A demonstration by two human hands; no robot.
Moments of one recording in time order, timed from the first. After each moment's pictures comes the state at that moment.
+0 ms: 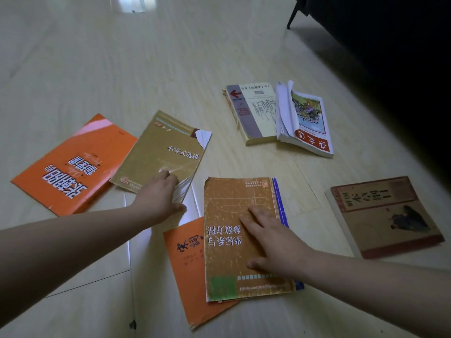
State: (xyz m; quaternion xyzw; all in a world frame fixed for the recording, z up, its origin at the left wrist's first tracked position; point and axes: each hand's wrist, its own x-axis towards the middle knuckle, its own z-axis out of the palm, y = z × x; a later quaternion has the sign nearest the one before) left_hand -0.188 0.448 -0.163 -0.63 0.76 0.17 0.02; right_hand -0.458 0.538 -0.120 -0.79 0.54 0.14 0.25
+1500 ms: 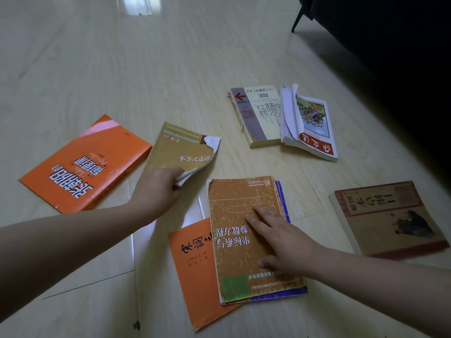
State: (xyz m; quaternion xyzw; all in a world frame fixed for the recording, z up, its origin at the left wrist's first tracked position) left_hand -0.185 0.450 -0.139 -0.63 0.75 0.13 -0.15; right_hand -0.467 0.530 -0.120 -0.80 0.52 0.16 0.25
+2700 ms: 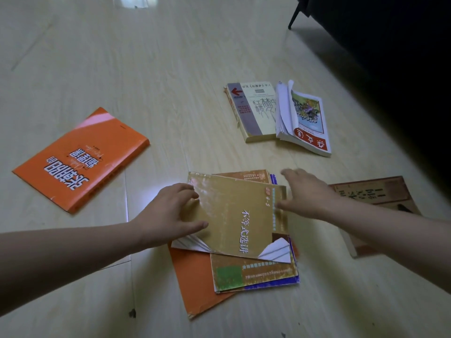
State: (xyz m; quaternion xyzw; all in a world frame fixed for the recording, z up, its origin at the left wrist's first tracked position) left_hand -0.201 0.504 -0.138 -0.54 0.79 0.28 -0.11; right_hand -0.502 0.470 -0.082 -0.70 0.67 0.17 0.17
